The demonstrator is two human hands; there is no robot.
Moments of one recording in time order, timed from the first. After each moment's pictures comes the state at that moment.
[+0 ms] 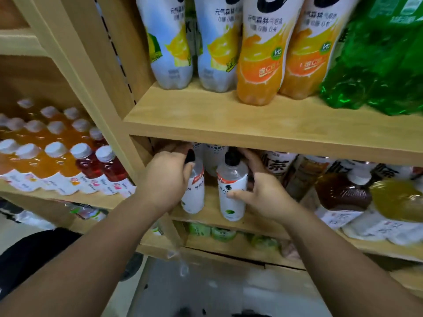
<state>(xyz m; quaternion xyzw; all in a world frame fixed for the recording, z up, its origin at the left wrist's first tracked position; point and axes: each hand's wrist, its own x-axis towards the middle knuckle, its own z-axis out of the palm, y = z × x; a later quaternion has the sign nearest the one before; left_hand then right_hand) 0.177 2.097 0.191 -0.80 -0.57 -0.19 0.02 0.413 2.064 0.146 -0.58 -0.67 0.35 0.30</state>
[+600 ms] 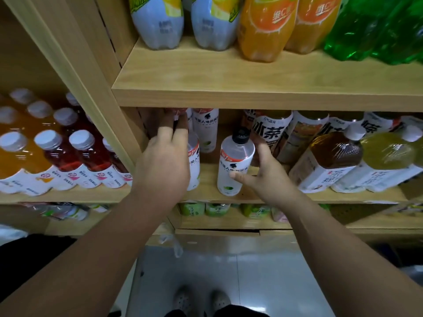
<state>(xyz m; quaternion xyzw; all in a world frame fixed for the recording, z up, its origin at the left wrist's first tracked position) 0.165 2.082 0.169 -0.82 -0.52 -0.24 0.06 0.391 2.029 0.124 -0.66 -0.57 0.34 0.36</state>
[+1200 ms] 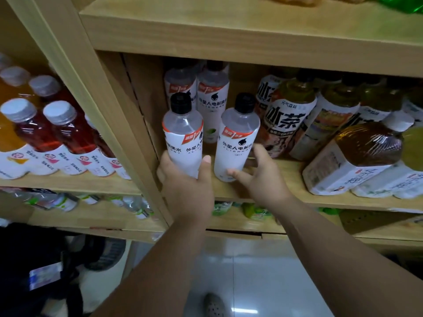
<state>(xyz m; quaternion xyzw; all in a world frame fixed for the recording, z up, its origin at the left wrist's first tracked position) 0.222 2.063 0.052 -0.46 -0.69 -0.48 -0.28 0.380 2.056 0.055 -0.68 -0.55 0.30 0.38</state>
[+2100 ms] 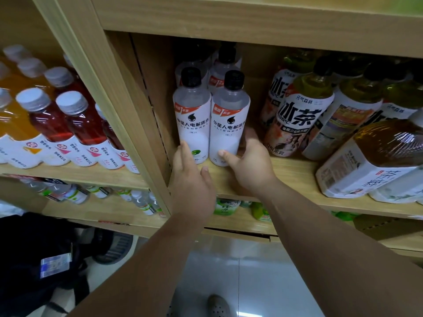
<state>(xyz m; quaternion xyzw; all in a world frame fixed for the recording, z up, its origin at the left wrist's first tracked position) 0.205 2.063 0.034 -0.64 -0.64 -0.36 -0.21 0.344 2.098 0.053 -0.72 -0.53 0.27 0.36</state>
